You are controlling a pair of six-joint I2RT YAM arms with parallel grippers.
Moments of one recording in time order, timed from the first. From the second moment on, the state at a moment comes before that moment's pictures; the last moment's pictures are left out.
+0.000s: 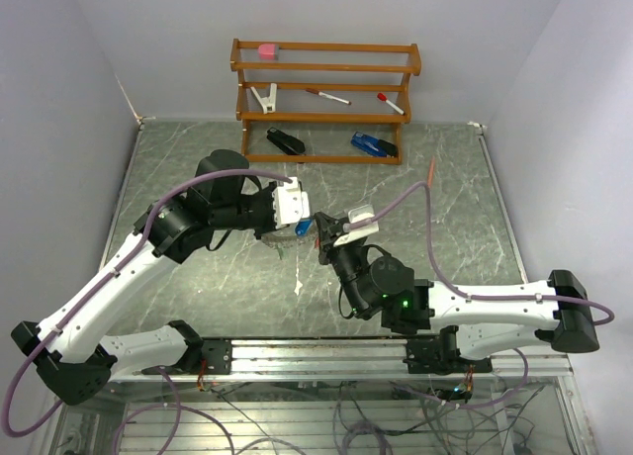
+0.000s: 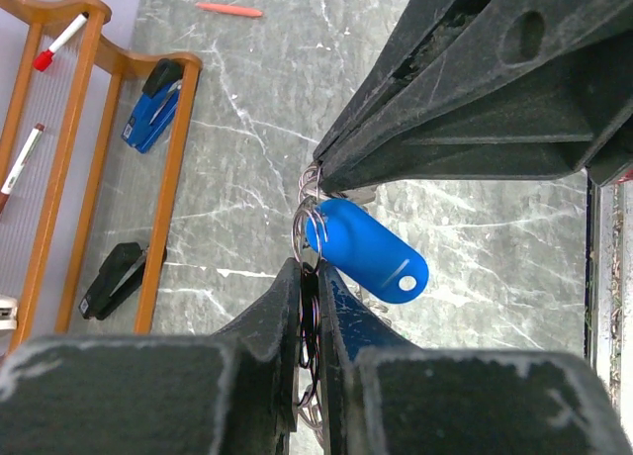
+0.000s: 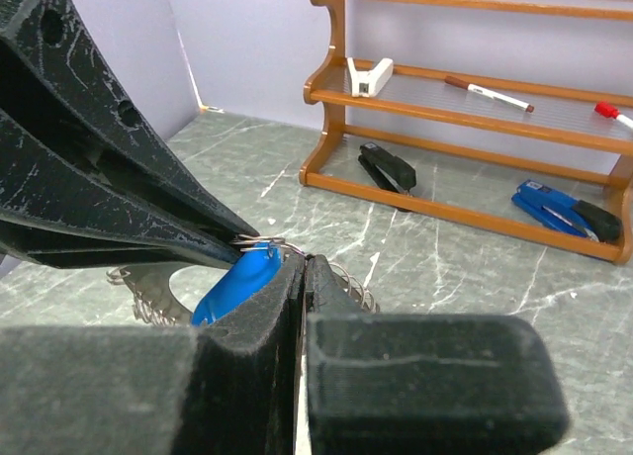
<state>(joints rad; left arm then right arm) -0.74 1.09 1.33 -0.72 0.43 0.67 1.44 1.19 0.86 0.57 1.03 -0.16</state>
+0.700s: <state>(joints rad) -0.74 1.06 1.30 -0.68 0.50 0.70 1.39 1.13 0.84 0.50 0.98 0.09</state>
